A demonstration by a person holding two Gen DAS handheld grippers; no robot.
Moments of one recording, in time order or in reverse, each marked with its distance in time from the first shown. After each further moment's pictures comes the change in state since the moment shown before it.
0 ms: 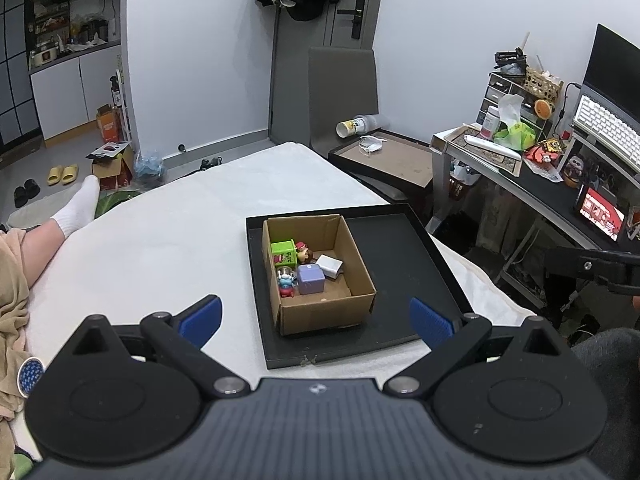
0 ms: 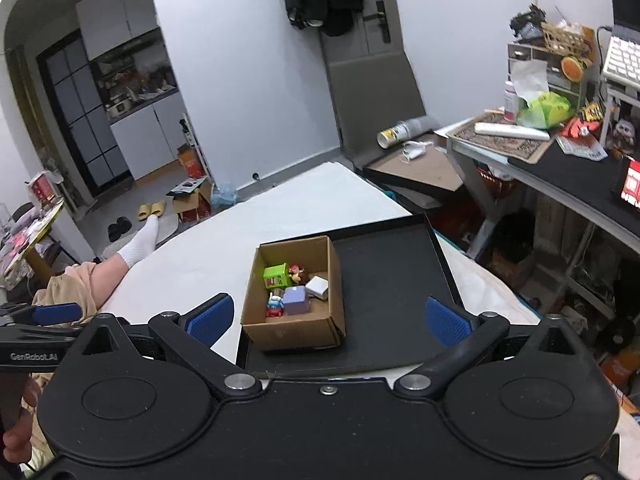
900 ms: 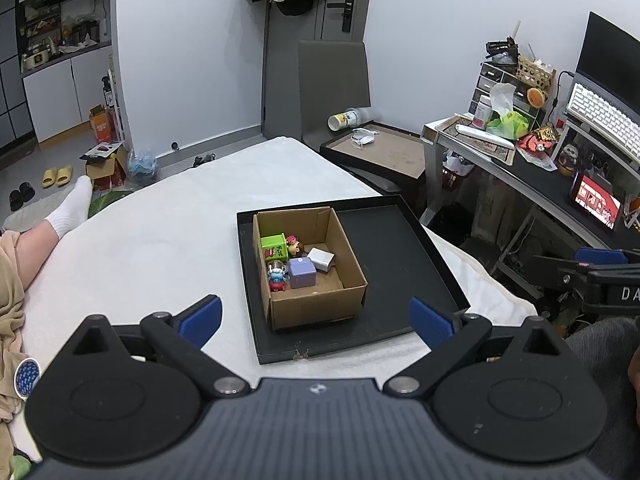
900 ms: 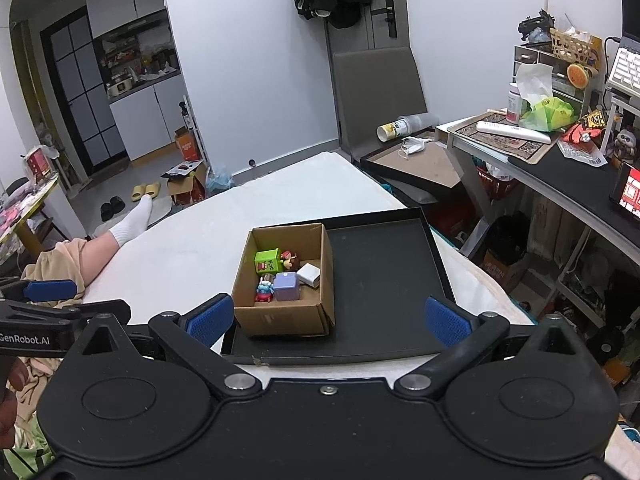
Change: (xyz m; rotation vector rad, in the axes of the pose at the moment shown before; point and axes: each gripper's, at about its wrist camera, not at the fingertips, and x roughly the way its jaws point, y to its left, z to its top) left arm 0.002 -0.012 -0.005 0.024 0.017 -0.005; right arm 0.005 0.005 -0.010 -0.049 0.027 -0.024
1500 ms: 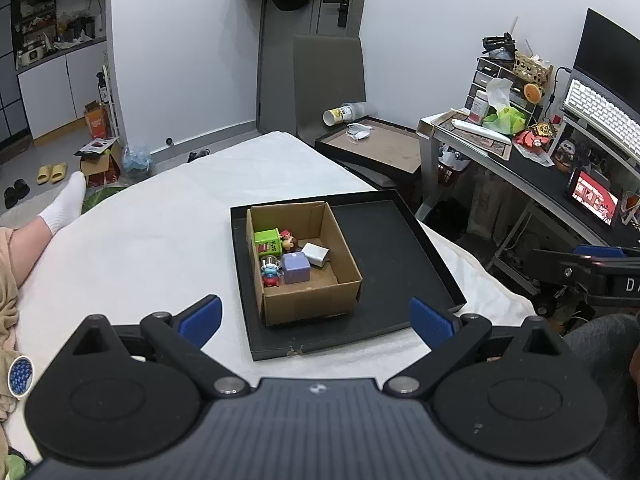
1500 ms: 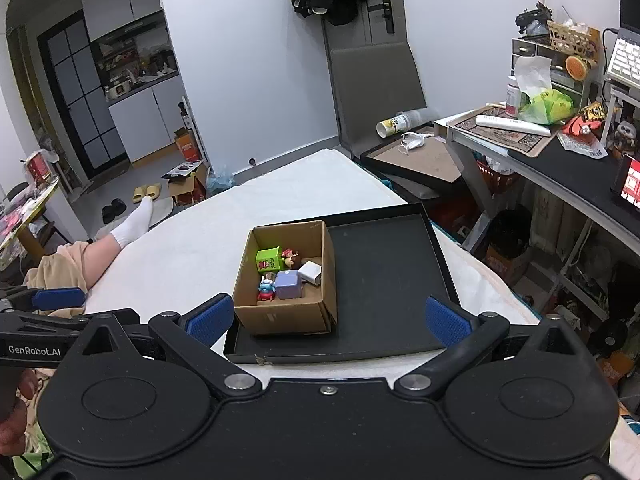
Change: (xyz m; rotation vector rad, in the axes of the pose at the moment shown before) left arm 0.008 -0.002 -0.001 -0.005 0.014 -0.020; right arm 0.002 -0.007 0.001 0.020 0.012 0.009
